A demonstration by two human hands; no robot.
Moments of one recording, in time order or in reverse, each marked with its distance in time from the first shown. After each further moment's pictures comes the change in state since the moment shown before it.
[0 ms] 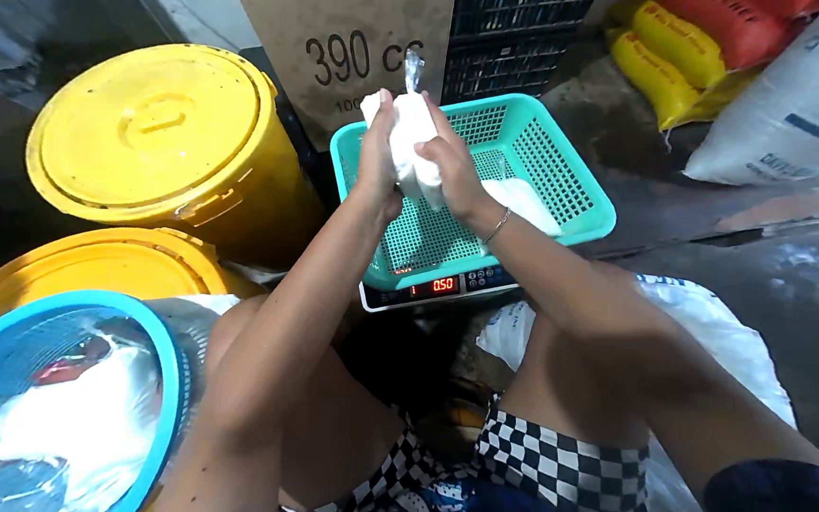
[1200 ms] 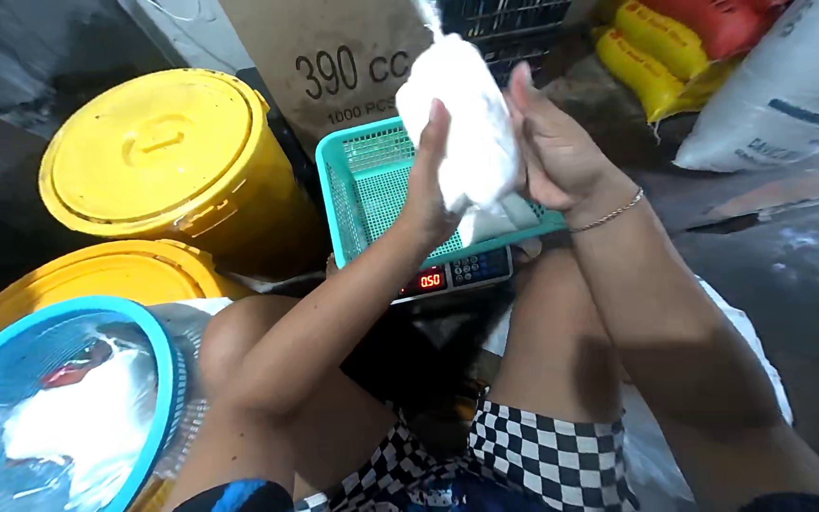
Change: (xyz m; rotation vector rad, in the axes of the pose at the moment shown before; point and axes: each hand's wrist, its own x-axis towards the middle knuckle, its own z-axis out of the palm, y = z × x) left_hand -0.052 -0.030 0.067 -0.218 -0.368 0.298; right_hand -0.053 -0.070 -0.096 0.270 -0.066 0.202
